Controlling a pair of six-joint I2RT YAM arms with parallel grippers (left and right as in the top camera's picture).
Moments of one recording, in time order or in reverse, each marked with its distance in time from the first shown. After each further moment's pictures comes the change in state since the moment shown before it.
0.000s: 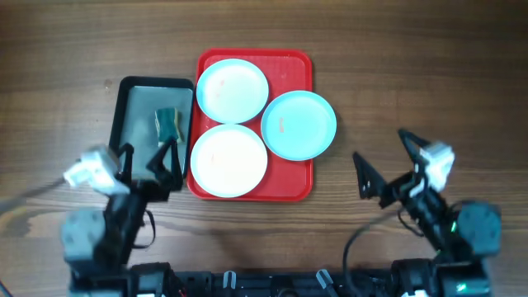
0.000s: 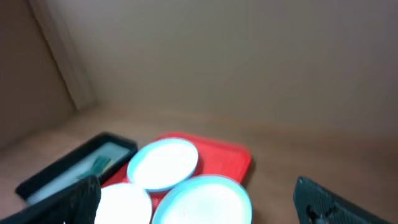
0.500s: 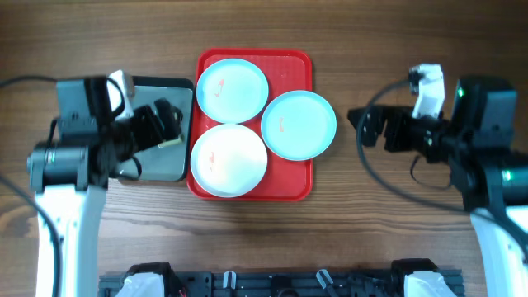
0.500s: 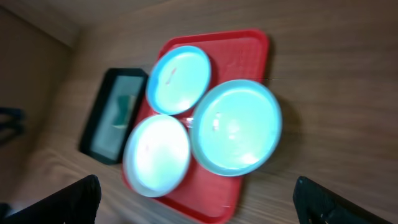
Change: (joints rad) left arm 0.000 0.788 0.639 -0.639 0.013 0.138; right arm 0.000 0.697 0.733 -0.725 -0.071 0.119
